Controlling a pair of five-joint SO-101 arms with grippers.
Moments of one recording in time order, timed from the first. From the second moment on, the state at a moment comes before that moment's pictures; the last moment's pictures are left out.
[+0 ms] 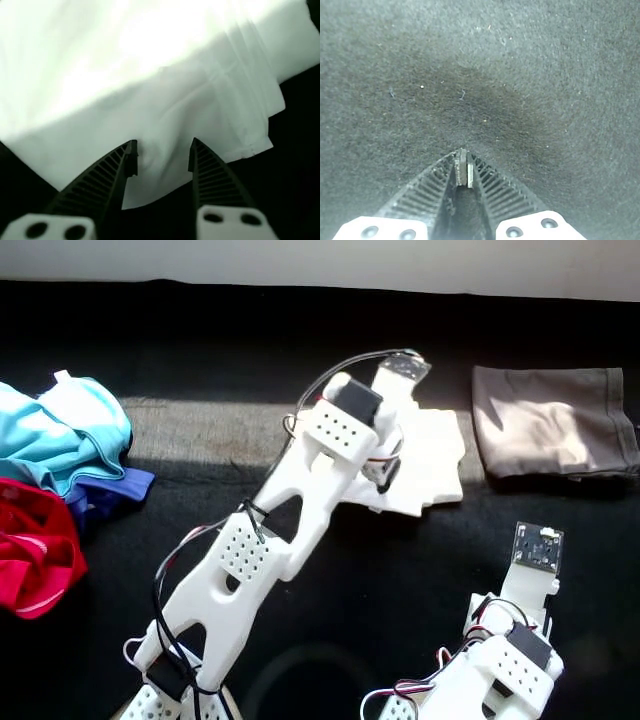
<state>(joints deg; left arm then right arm) 28.6 60.7 -77.4 100.7 5.8 35.6 -65.5 93.1 45.2 26.0</state>
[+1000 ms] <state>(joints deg) -9.6 -5.1 25.0 68.4 -0.1 -0.5 -14.2 21.5 73.0 2.1</state>
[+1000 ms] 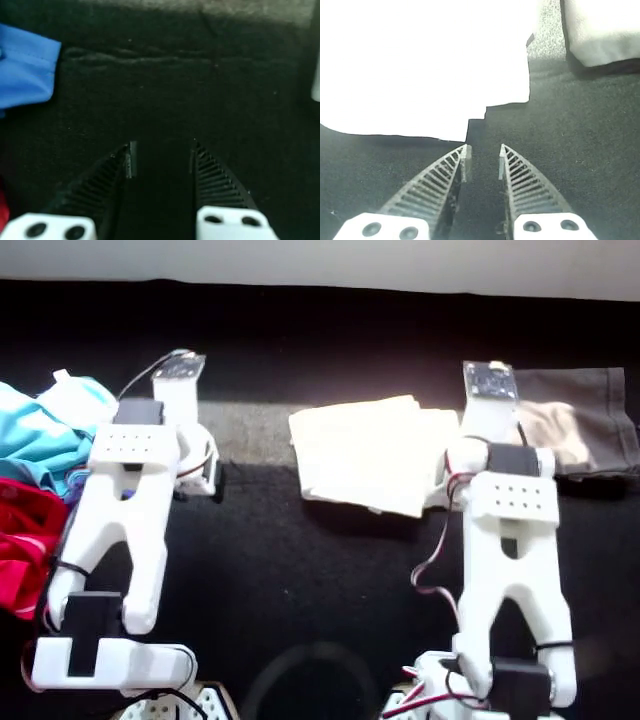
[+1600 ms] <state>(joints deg) -16.6 -8.2 50.5 40.1 -4.8 -6.5 17.5 -8.9 79.4 0.6</state>
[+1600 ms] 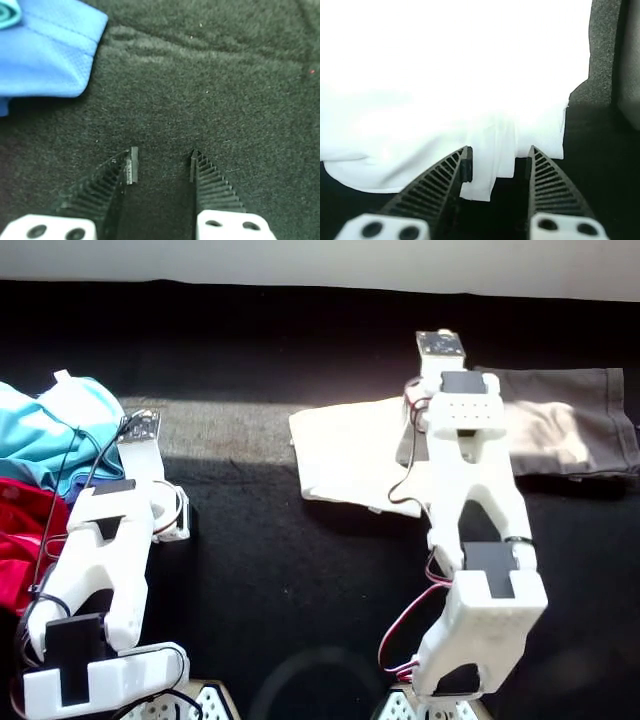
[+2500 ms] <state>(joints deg) -16.6 -8.3 50.7 40.0 -4.9 -3.4 26.0 -13.4 78.9 0.8</state>
